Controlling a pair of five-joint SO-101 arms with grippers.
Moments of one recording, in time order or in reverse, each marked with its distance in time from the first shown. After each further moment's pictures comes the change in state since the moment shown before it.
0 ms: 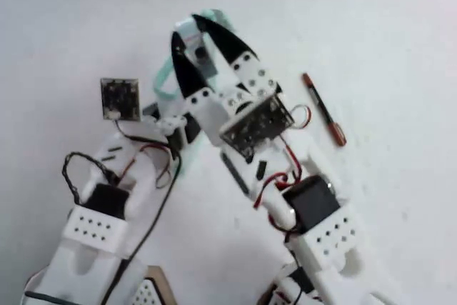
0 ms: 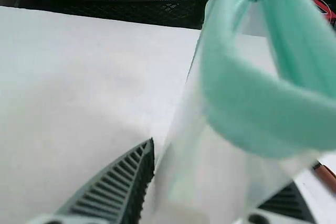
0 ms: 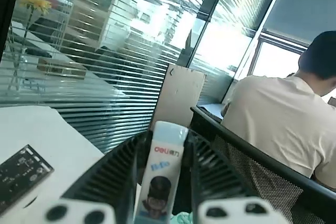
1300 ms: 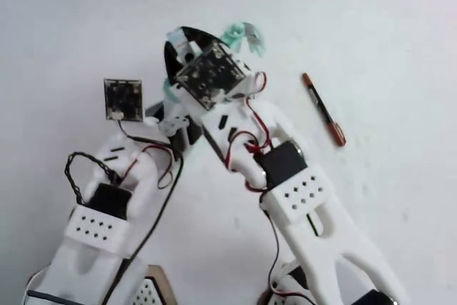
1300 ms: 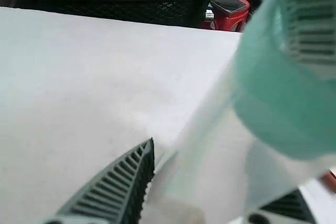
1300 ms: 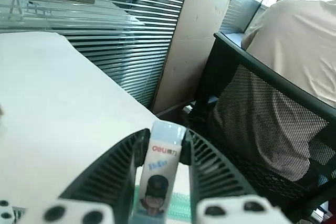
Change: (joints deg) left arm 0.4 0.0 0.0 0.0 0.0; right arm 1.6 12.9 -1.1 4.5 0.1
